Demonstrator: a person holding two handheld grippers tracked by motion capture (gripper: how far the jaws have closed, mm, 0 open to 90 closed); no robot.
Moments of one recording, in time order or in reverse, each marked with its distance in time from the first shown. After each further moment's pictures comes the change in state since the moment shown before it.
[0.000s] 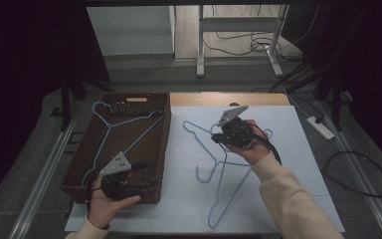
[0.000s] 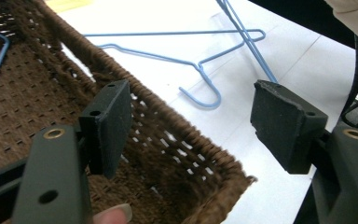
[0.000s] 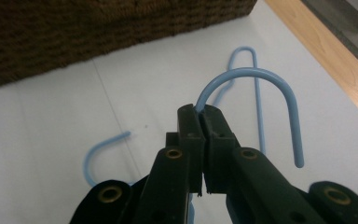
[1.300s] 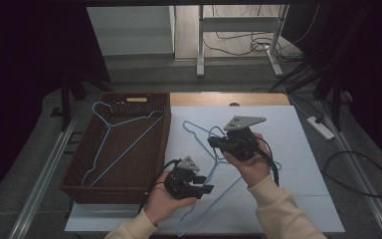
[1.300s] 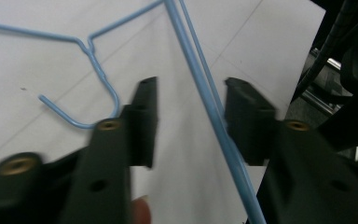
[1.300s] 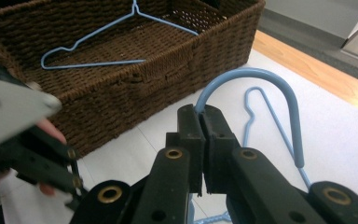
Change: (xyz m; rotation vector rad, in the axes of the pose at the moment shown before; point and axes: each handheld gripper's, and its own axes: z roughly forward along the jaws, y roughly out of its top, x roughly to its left) left arm -0.071 0.038 0.121 0.279 -0.214 0.003; right arm 0.050 0.002 -0.039 -0.238 -0.041 0.217
